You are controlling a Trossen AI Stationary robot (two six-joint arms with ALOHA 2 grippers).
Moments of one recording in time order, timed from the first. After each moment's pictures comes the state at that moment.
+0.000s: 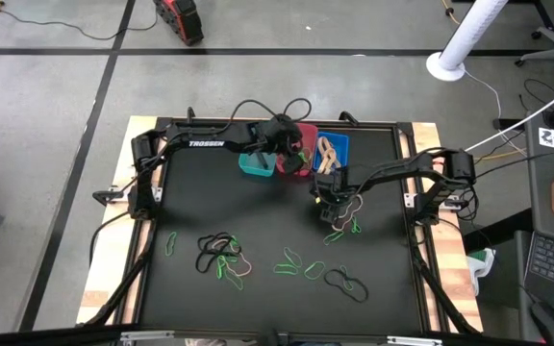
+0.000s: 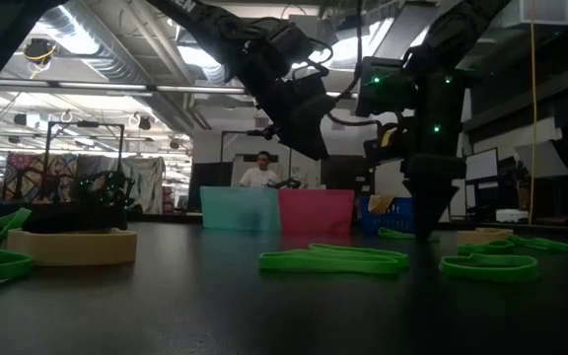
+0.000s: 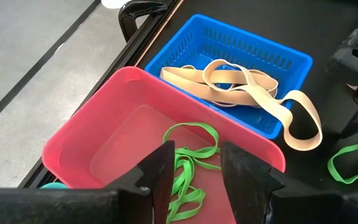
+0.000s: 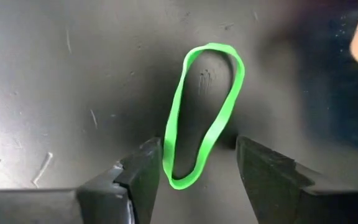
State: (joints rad) left arm 0.37 1.96 1.48 -0.25 -0.14 0.00; right arm -0.12 1.70 0.93 -0.63 0.06 0.20
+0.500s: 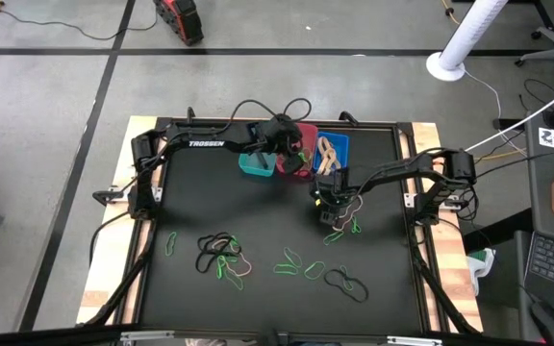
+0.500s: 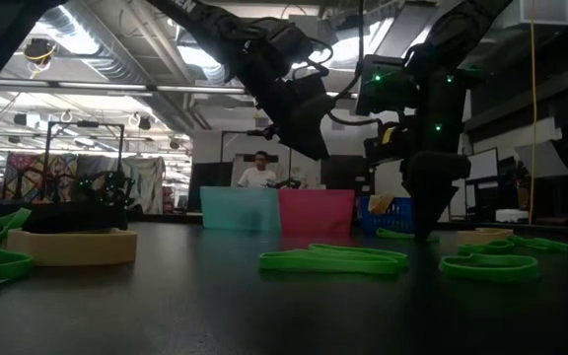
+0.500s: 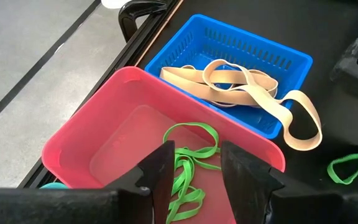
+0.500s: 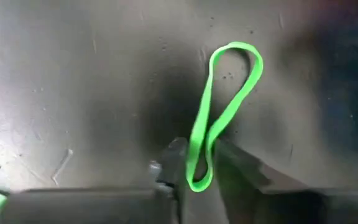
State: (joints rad) left arm 0.37 1.96 1.48 -0.25 -0.14 0.00; right arm -0.12 1.70 0.92 -0.60 0.04 0.17
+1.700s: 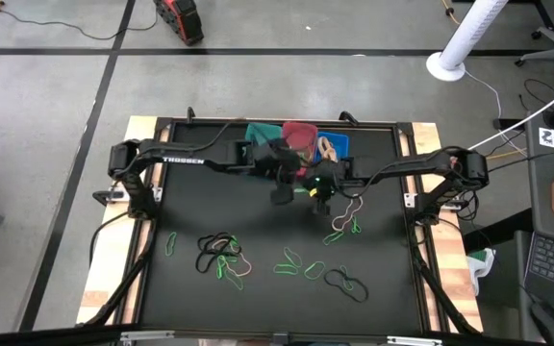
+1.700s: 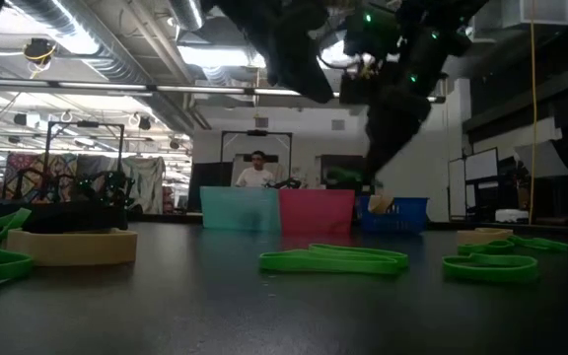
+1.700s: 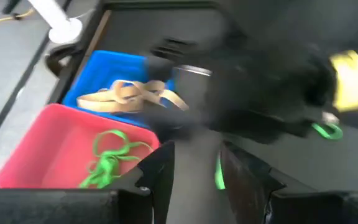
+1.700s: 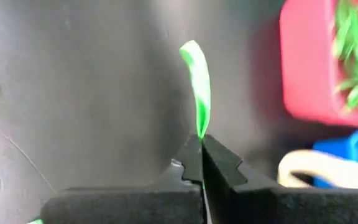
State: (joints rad) left arm 0.13 1.77 1.48 -0.44 -0.14 0.08; right arm -0.12 1.59 1.06 -0.55 0.04 0.02
